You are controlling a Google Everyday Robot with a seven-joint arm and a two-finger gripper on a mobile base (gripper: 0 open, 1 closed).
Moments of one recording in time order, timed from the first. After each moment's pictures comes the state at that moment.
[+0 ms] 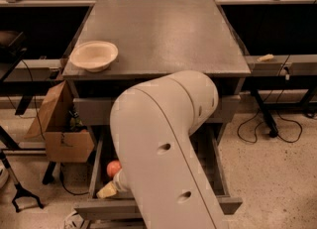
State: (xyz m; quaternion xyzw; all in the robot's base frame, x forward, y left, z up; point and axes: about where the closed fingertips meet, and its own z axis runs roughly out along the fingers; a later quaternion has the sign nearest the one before) arm 0.523 0.167 0.378 -0.35 0.89 0.18 0.22
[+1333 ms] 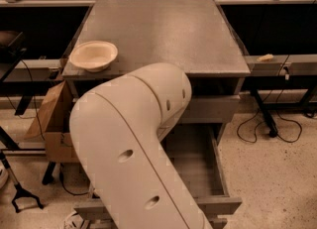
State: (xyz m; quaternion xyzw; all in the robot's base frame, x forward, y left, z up) arm 0.548 0.183 0.396 -0.37 0.88 0.14 0.27
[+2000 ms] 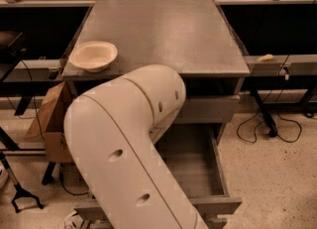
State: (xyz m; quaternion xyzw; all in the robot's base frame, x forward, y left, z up) arm 0.557 0.177 0.383 -0.39 0.87 0.12 0.26
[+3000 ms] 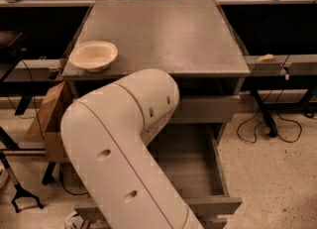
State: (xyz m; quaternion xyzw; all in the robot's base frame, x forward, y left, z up) arm 0.569 0.170 0.353 -0.45 0.86 0.09 0.21
